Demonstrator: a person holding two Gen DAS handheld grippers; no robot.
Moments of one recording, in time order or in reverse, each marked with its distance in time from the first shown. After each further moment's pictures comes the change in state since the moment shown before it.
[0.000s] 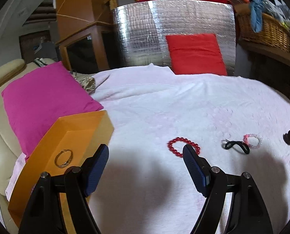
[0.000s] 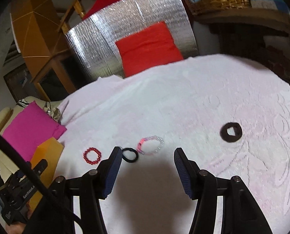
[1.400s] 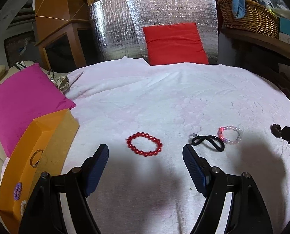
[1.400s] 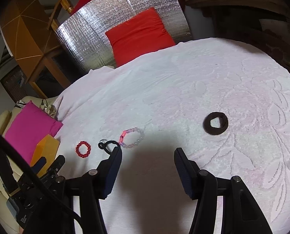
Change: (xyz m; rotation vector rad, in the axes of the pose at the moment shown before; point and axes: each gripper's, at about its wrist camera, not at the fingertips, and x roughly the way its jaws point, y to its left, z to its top) left arm 0.012 -0.071 -0.003 0.057 0.052 -0.092; right arm -0.003 -0.044 0.006 0.057 0.102 0.011
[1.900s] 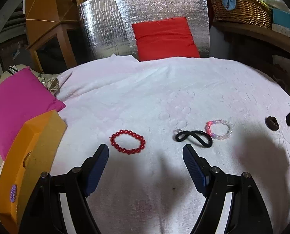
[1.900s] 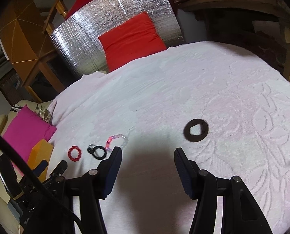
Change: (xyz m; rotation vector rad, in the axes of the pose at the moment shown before) left arm 0.008 -0.026 -0.003 0.042 0.031 -0.037; right arm -0.012 -0.026 0.010 0.007 -0.026 -0.042
